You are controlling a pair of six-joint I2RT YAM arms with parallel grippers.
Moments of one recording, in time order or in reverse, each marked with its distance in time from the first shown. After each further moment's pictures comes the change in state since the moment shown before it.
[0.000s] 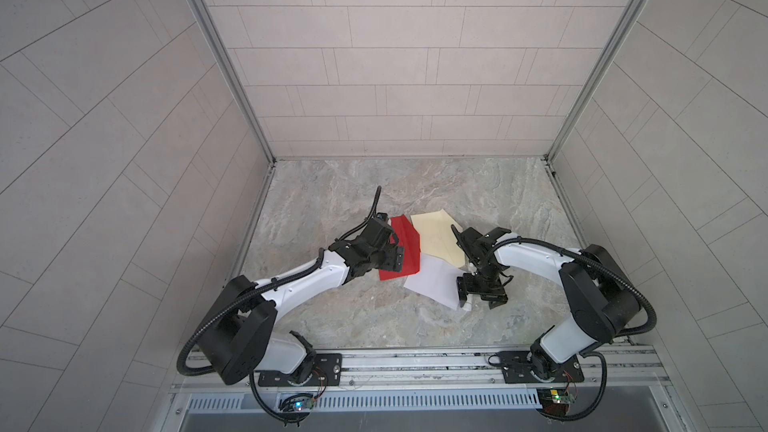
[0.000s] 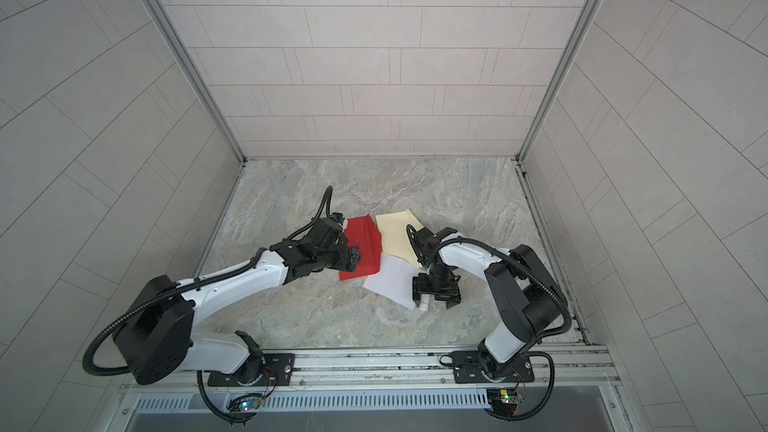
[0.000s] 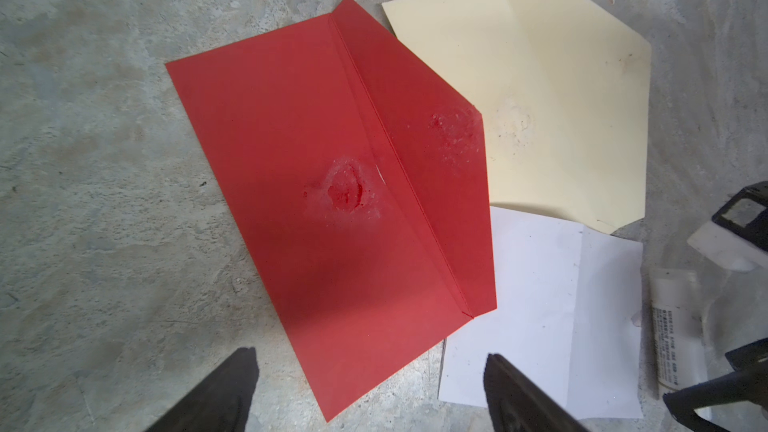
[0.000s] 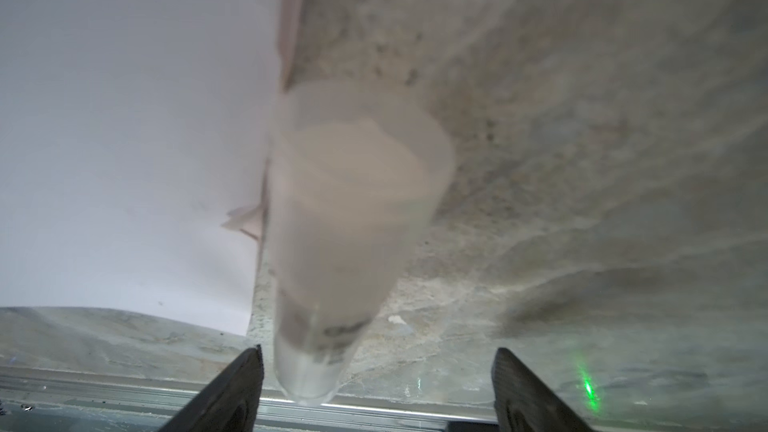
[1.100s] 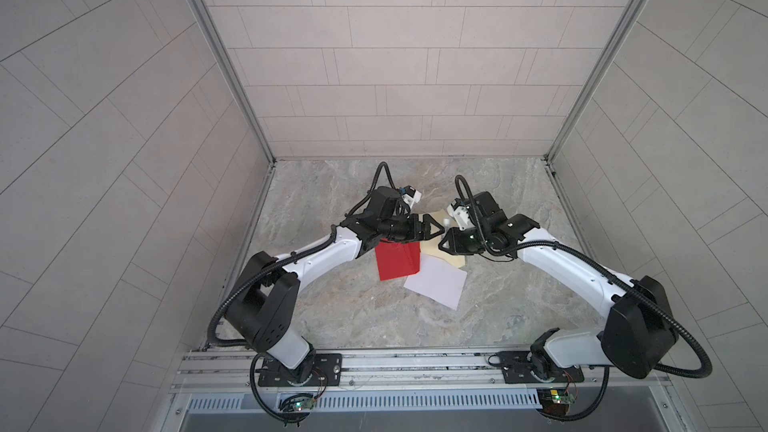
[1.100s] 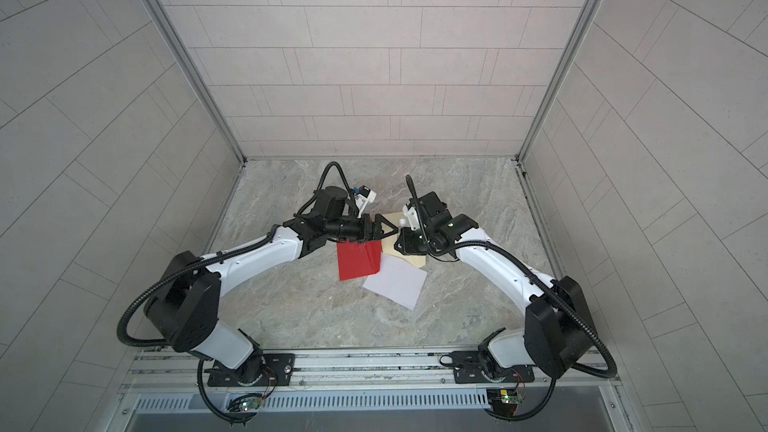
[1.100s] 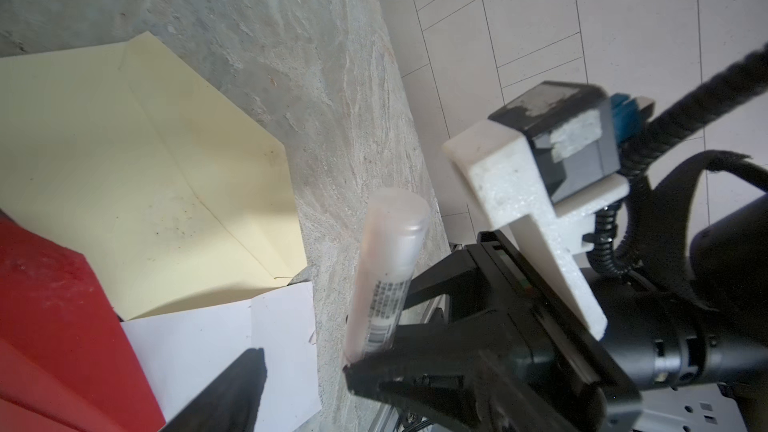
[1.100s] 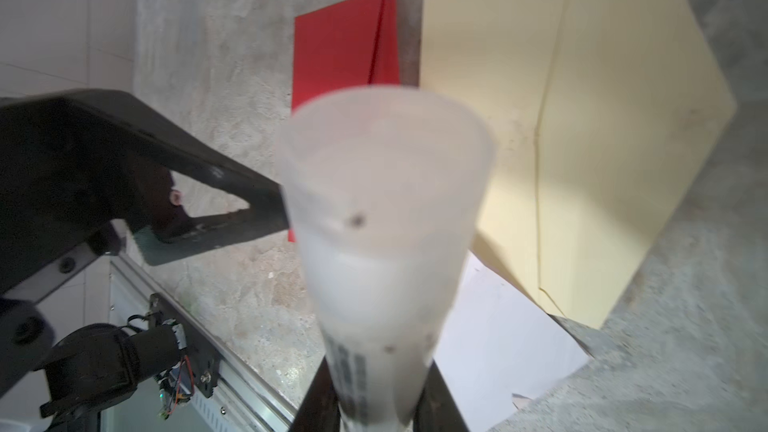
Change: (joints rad) left arm 0.064 0.179 0.240 0.312 0.708 -0.286; right arm 0.006 -0.214 0.177 0.416 -0.153 -0.091
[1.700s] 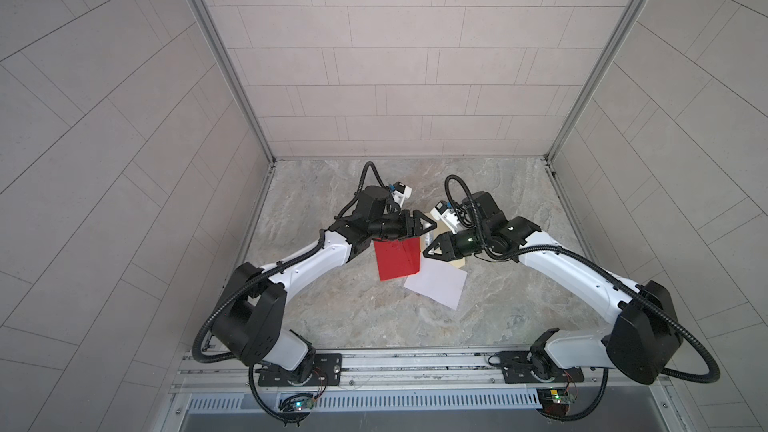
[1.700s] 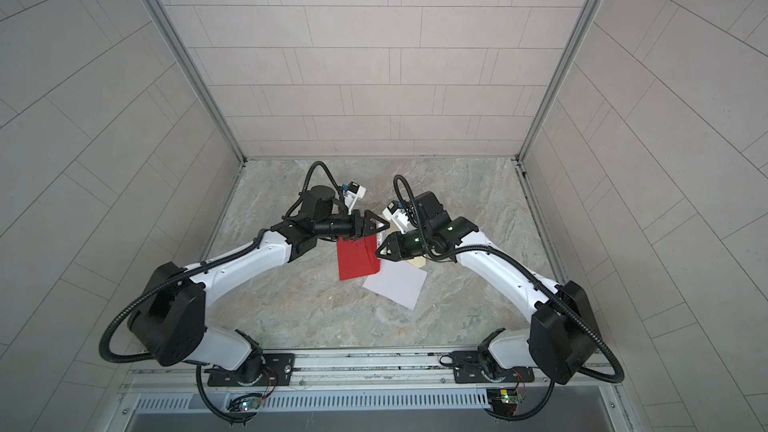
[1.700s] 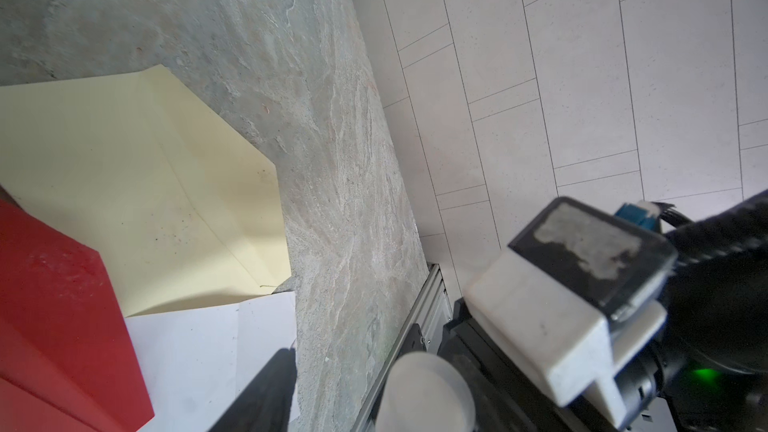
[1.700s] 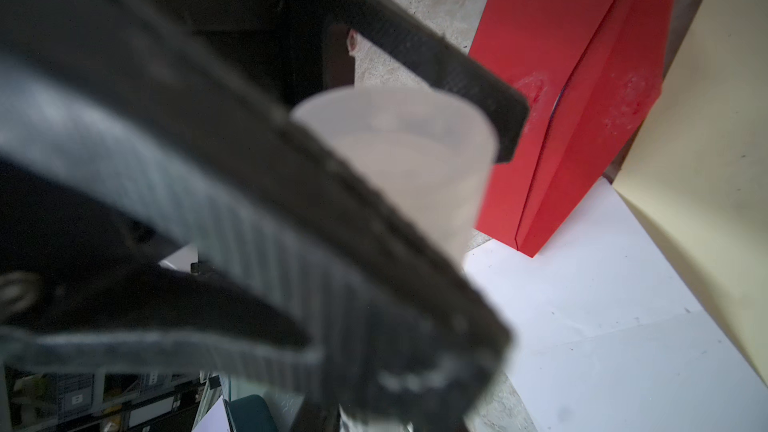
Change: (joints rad) left arm 0.042 -0.080 -0.061 0.067 0.002 -0.079; right arm 0.034 -0.031 -0.006 0.047 -0.306 -0.079
